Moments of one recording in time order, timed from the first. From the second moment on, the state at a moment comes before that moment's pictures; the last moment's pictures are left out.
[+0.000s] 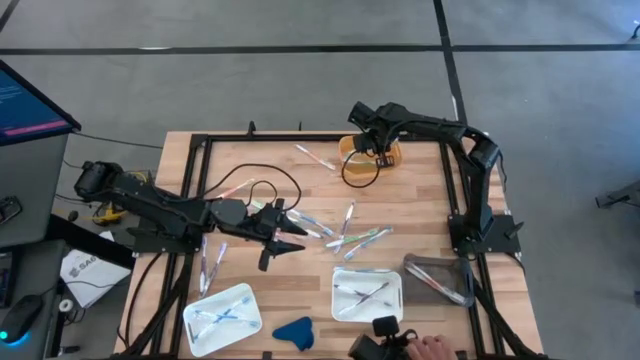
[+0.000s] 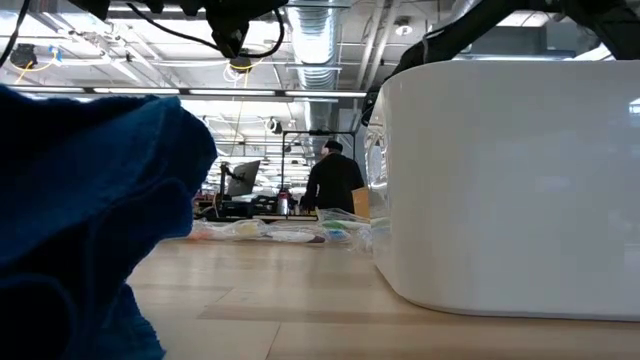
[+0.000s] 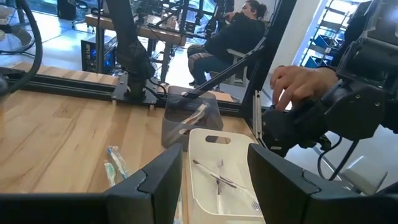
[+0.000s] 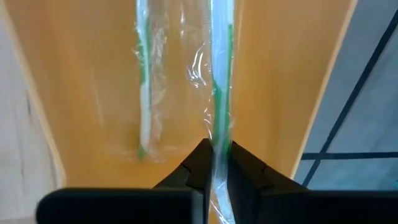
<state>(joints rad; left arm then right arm) -0.23 1.21 0.64 0.44 -0.06 -0.22 -0.65 1.96 1.53 -1.00 0.30 -0.86</state>
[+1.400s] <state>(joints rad) -0.23 1.21 0.62 0.47 -0.08 -0.24 -0.61 1.96 1.53 -0.99 0.29 -0.83</state>
